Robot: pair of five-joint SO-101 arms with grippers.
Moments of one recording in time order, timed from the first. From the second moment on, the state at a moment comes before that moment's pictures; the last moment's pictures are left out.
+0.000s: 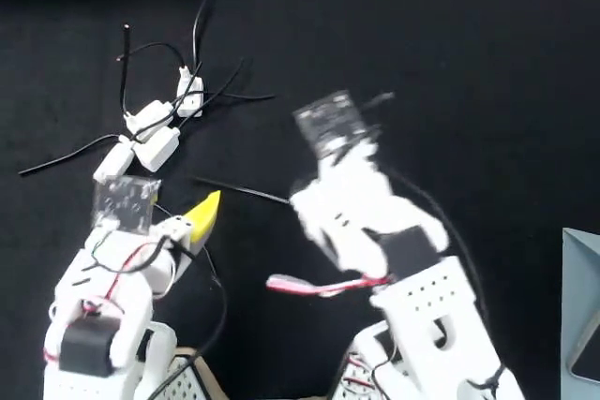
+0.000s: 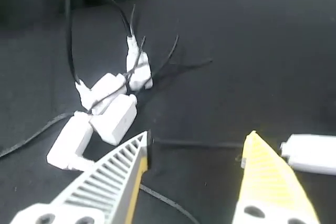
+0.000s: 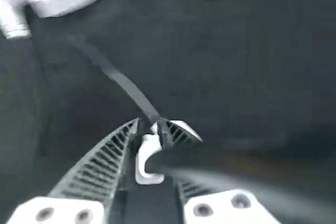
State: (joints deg) left arm 3.3 -97.8 71.2 65.1 -4.5; right arm -21.1 -55.8 53.0 59.8 4.5
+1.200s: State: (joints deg) left arm 16.8 -1.2 29.8 48.3 -30.9; right arm -1.4 -55.8 55.3 56.3 9.7
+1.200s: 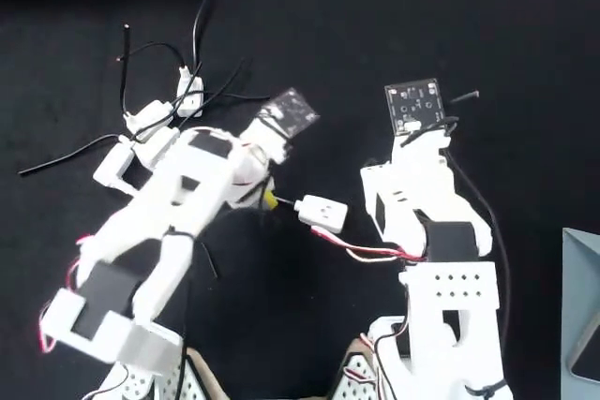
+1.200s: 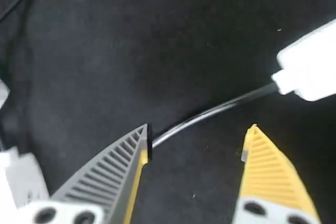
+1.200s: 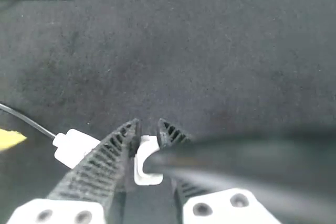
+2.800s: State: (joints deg) left arm 23.6 16.6 -1.9 84.8 -34.1; right arm -1.4 -55.8 55.3 56.3 9.7
